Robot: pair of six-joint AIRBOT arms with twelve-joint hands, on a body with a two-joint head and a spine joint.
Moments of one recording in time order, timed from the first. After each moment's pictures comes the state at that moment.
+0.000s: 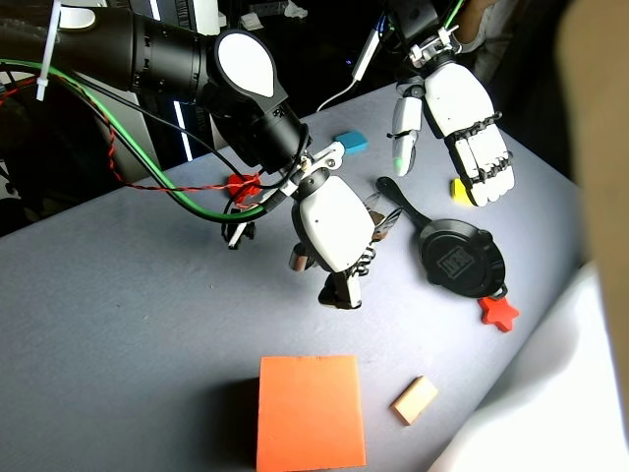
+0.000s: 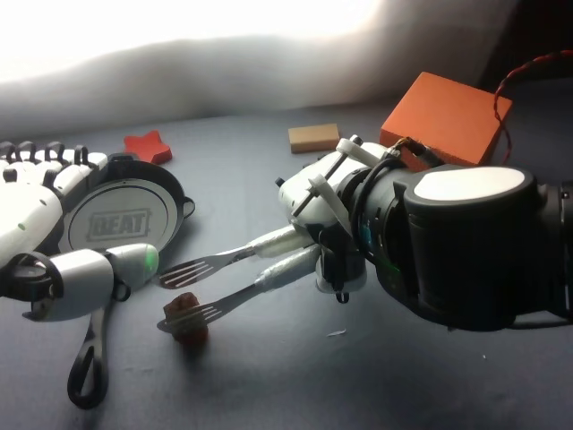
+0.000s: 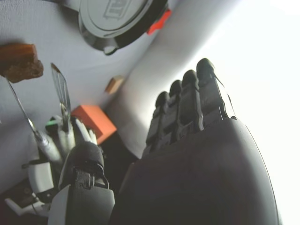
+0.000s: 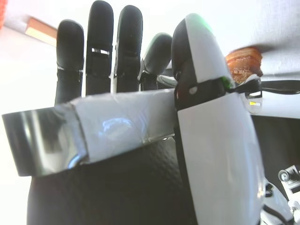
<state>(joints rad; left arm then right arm) 0.67 -0.68 0.59 -1.09 -0.86 1.79 -0.19 -1.47 1.00 -1.20 -0.85 0.25</state>
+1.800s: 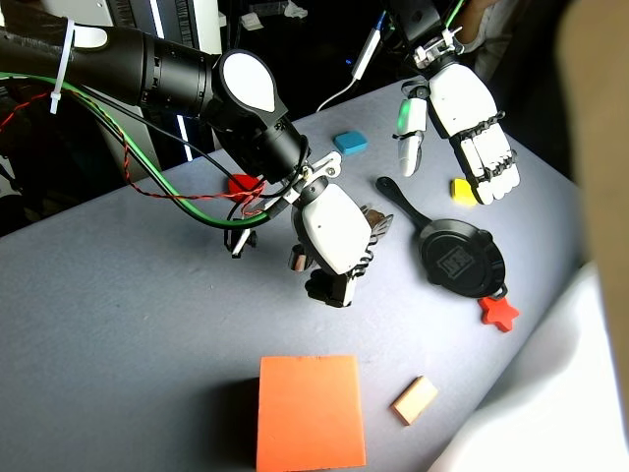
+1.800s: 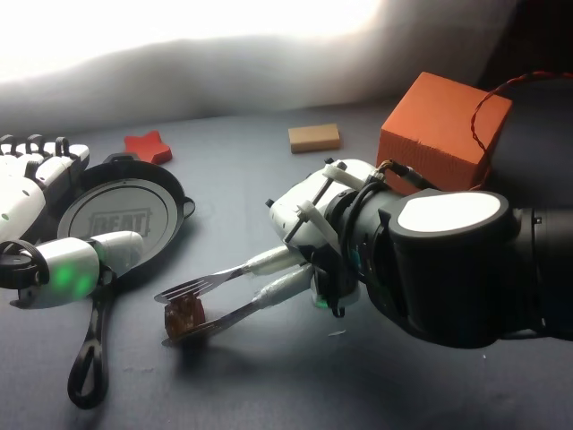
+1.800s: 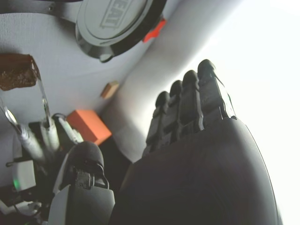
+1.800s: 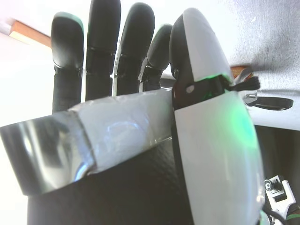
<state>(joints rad) 0.68 -0.67 0.61 -1.10 -0.88 1.76 -0.24 -1.51 1.04 -1.26 -0.81 0.25</state>
